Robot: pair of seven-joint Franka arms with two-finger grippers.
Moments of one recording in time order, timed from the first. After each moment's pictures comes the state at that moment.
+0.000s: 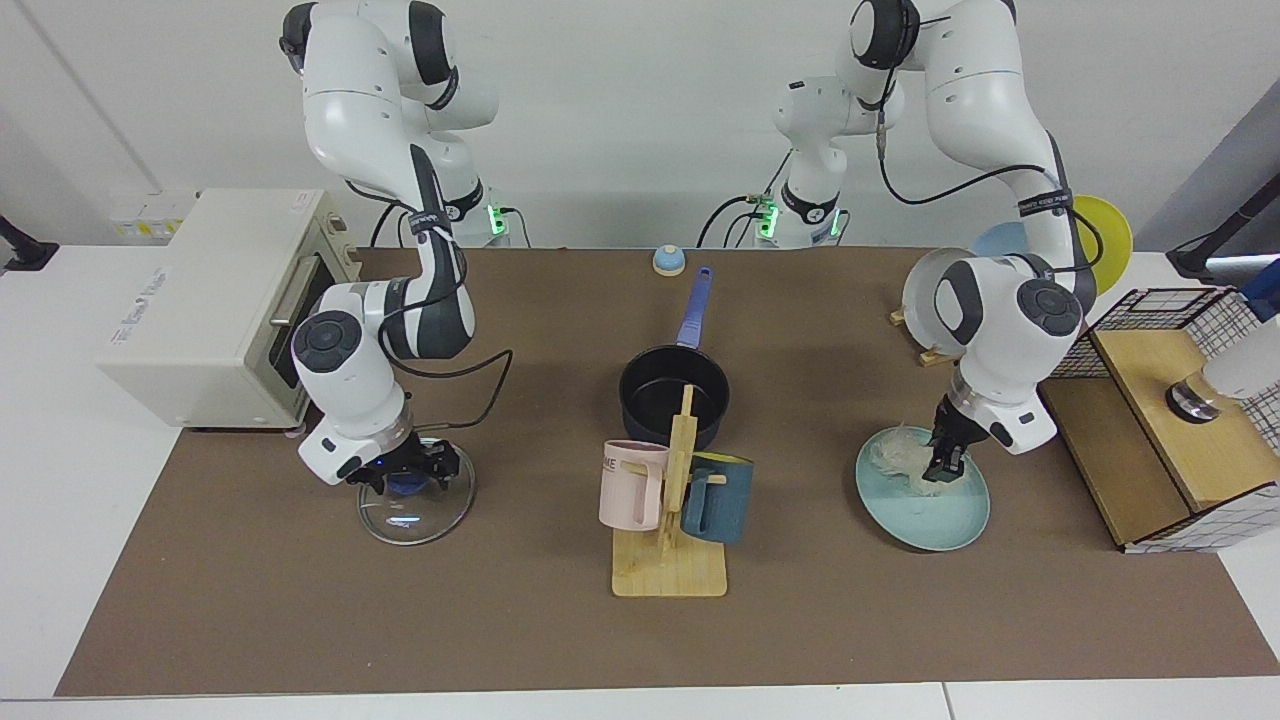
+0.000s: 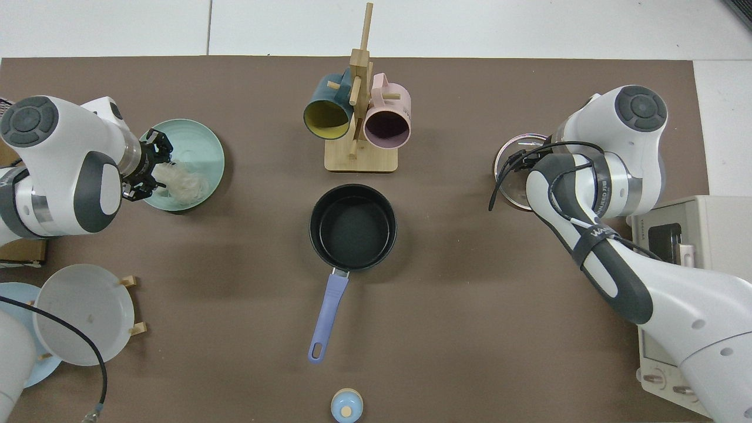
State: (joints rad) left arm 0.05 0.43 -0.05 -1.74 0.03 2.23 -1.13; right arm 0.07 0.53 -0.03 -1.65 0.00 2.23 0.00
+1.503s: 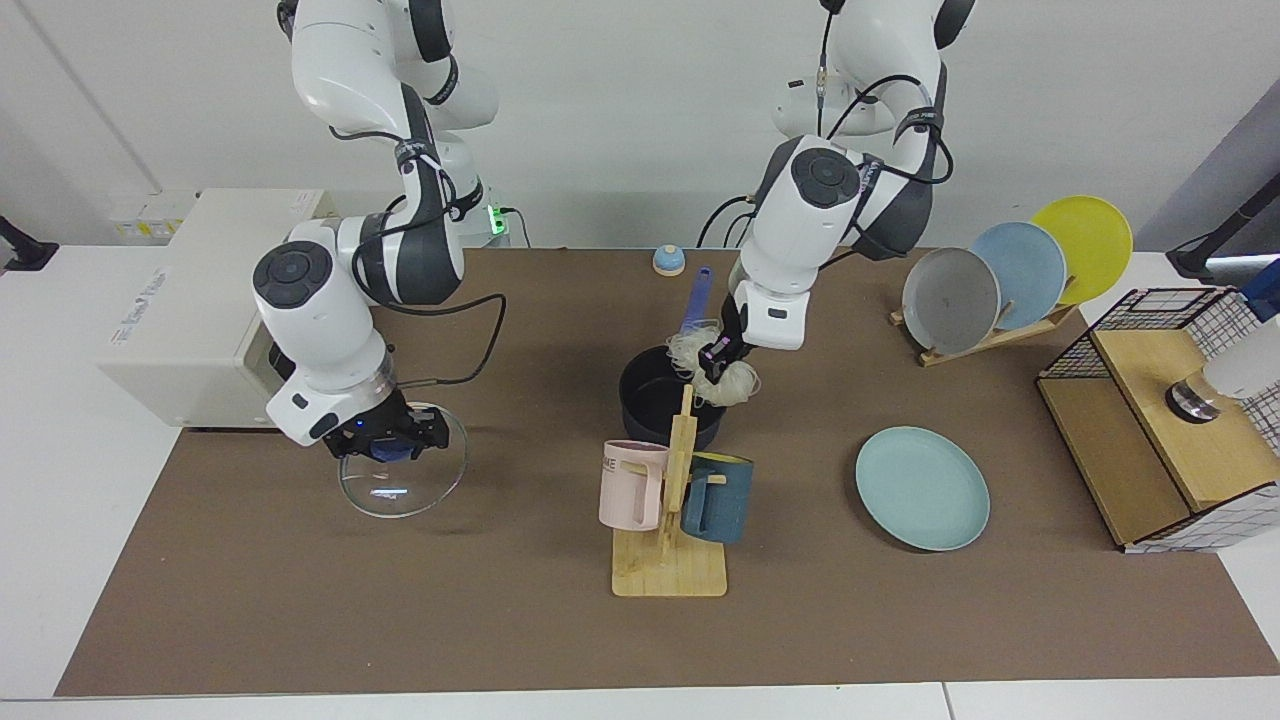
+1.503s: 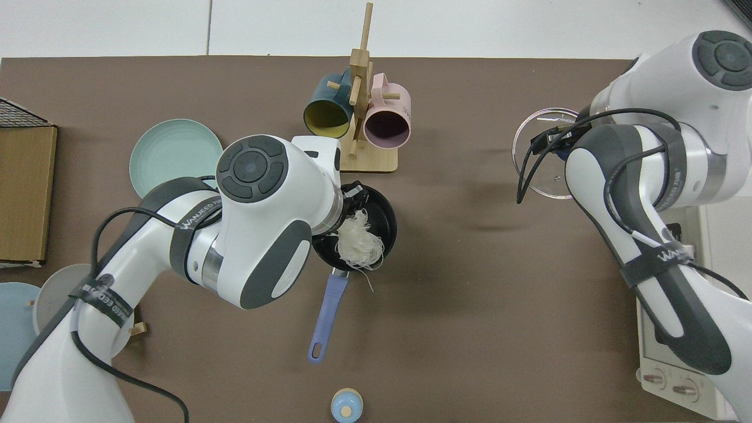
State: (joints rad) left arm -0.01 0.27 -0.57 -1.76 -0.03 2.08 -1.14; right arm 0.08 0.38 -0.02 -1.51 0.00 1.96 -0.04
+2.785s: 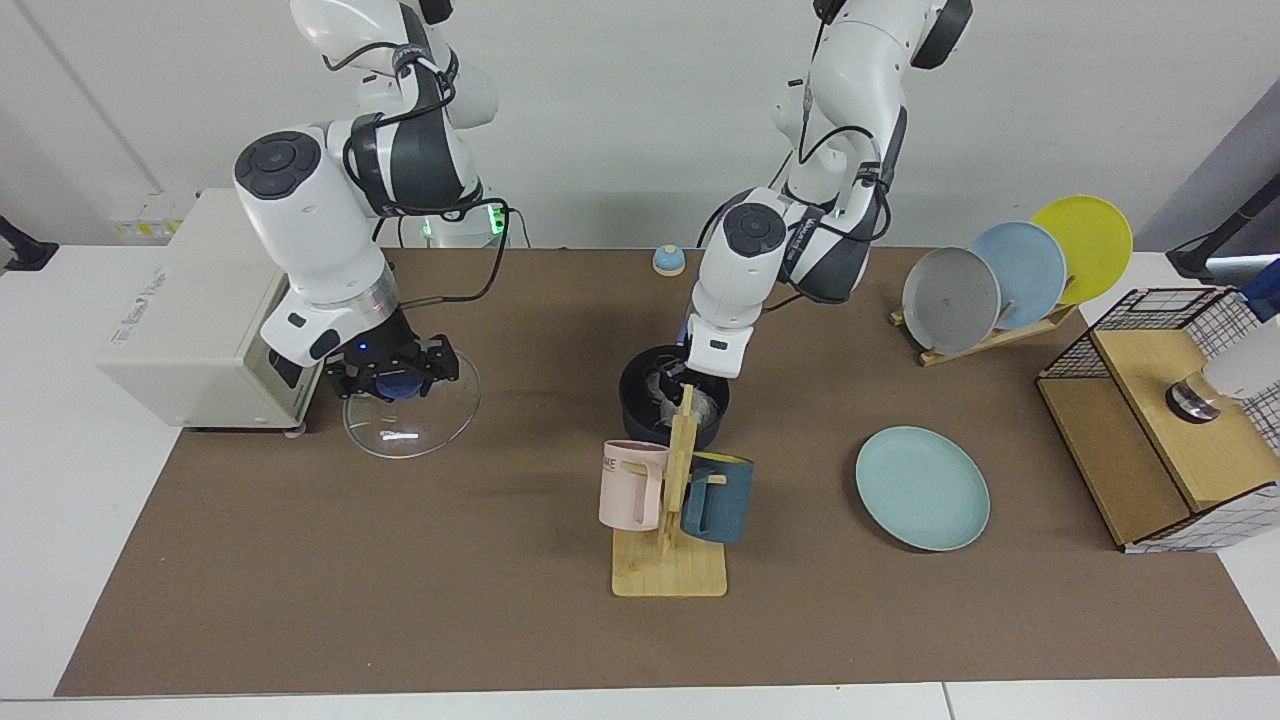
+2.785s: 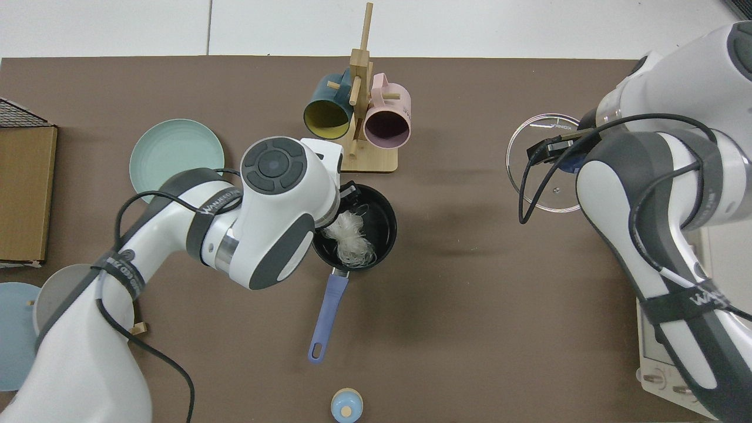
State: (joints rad) left arm -0.02 0.35 -0.55 -1.75 0.11 2.07 -1.09; right arm 0.11 0.28 -0.01 -1.52 0.04 1.85 -0.05
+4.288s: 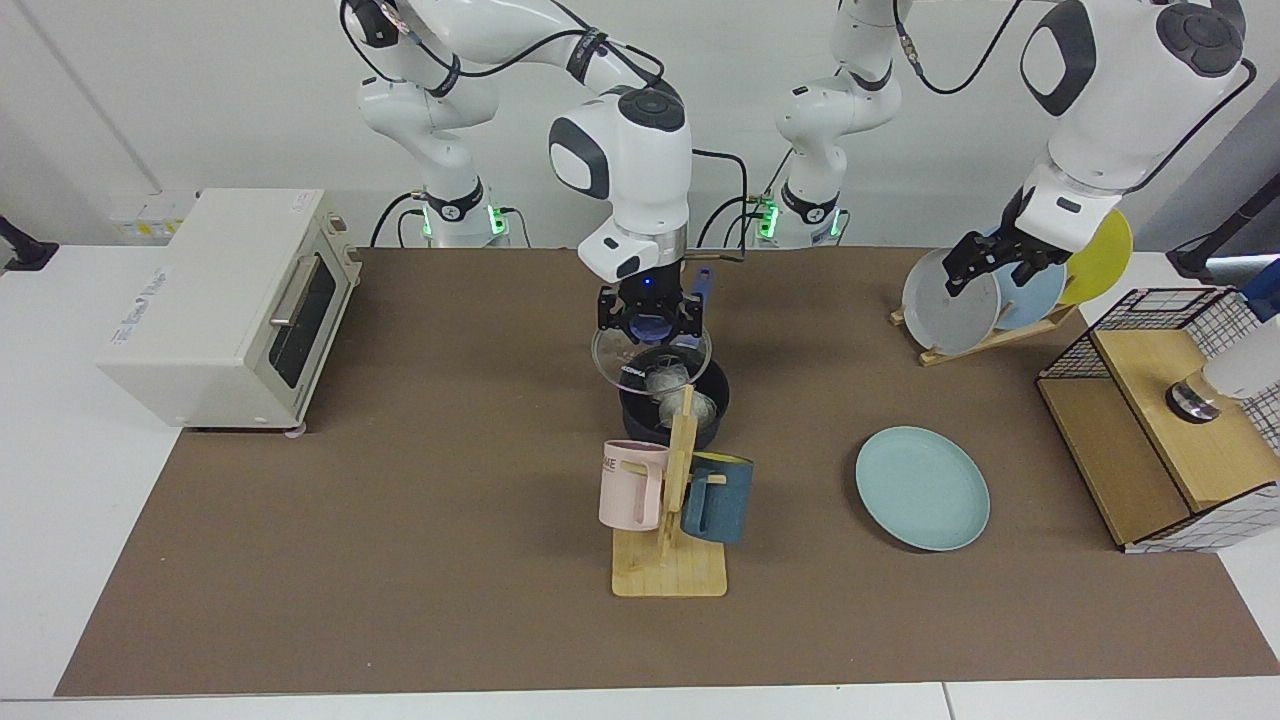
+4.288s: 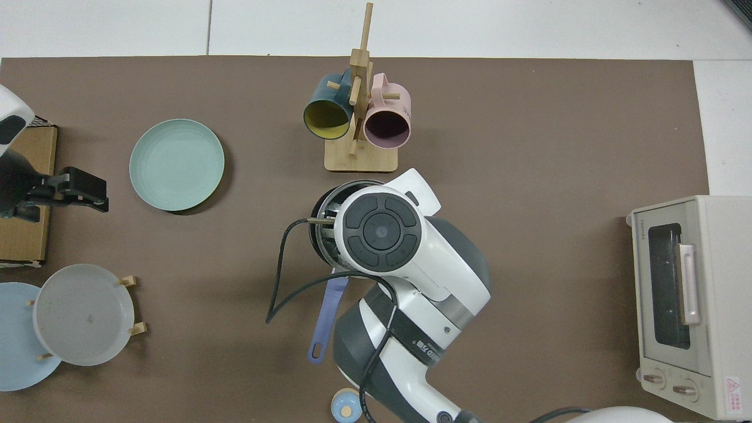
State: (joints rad) left arm 0.25 0.08 -0.27 -1.52 0.03 1.50 -0.12; right arm 0.20 0.35 0.51 -1.62 -0.26 2.06 0.97
